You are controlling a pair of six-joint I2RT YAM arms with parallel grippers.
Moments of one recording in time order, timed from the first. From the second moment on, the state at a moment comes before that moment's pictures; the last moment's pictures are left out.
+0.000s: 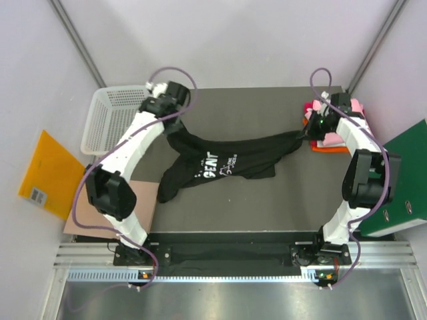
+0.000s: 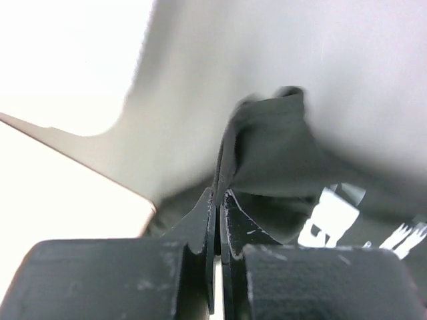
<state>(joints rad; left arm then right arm) -0.43 1.75 1.67 -1.03 -0.51 -0.67 -0.12 1.79 1.34 -0.59 -0.43 0.26</state>
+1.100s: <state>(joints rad) -0.36 1.03 2.32 -1.10 -0.38 -0.30 0.03 0.69 1.74 -0.69 -0.33 0.27</state>
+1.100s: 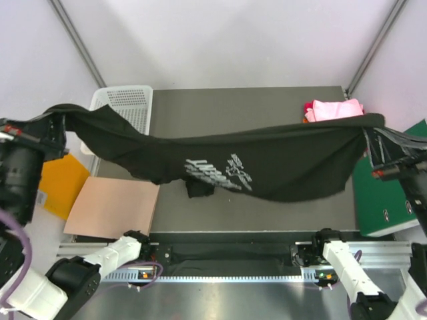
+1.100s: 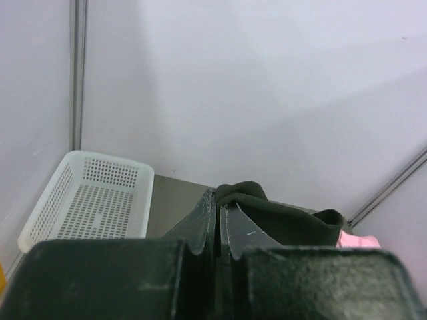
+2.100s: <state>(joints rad) -0.10 2.23 2.45 -0.92 -0.15 -0.22 0.03 1.45 1.18 -0.29 -0.28 0.32</state>
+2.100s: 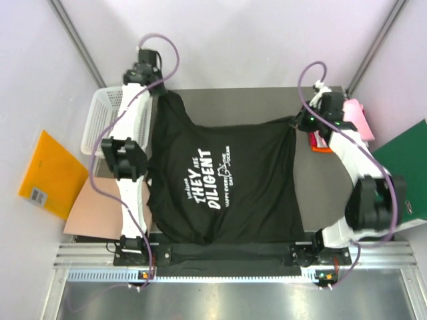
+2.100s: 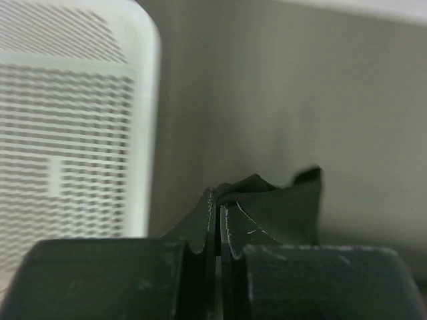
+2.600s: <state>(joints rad) -0.10 2.41 2.53 -0.82 -0.06 -0.36 0.00 2.09 1.70 -0.24 -0.34 0.37</state>
